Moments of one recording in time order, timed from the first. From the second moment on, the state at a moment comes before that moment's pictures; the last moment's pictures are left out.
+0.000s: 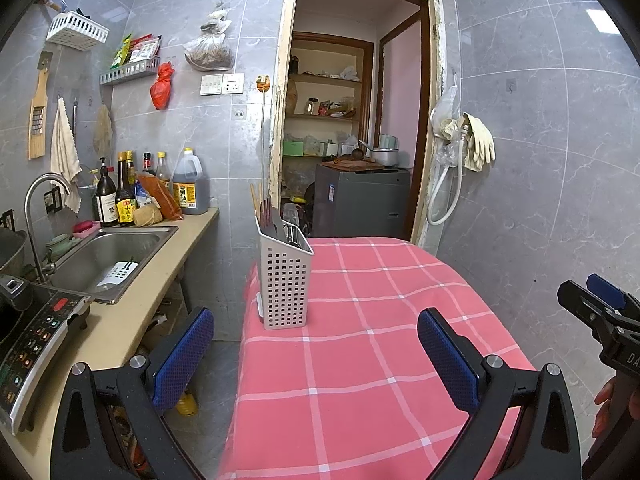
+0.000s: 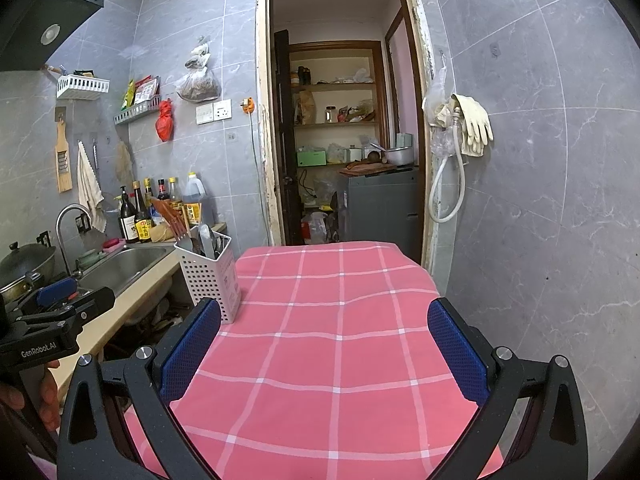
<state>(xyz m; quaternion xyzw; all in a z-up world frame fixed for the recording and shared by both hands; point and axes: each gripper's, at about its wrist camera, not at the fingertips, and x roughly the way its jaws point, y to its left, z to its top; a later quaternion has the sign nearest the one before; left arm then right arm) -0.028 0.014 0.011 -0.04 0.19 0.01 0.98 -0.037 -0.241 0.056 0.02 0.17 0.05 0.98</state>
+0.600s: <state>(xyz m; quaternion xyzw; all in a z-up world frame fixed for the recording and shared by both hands) -0.030 0.015 0.009 -0.04 0.20 0.01 0.98 -0.036 -0.241 0.056 0.02 0.17 0.05 0.98</state>
